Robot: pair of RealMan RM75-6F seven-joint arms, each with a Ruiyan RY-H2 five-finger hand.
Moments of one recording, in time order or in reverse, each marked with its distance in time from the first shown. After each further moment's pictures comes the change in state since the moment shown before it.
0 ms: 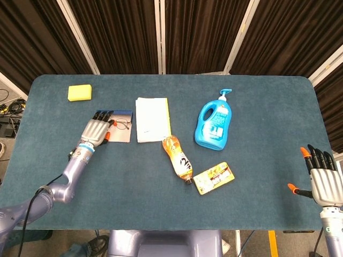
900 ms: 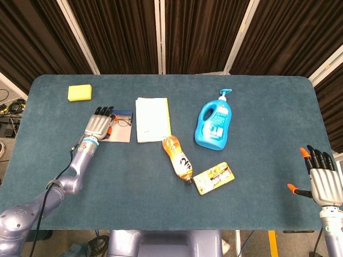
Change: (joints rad) left arm -0.089 -0.139 -0.054 0.257 -0.024 -0.107 -0.026; right arm 0.005 -0.007 0.000 0.010 0.018 -0.020 0.001
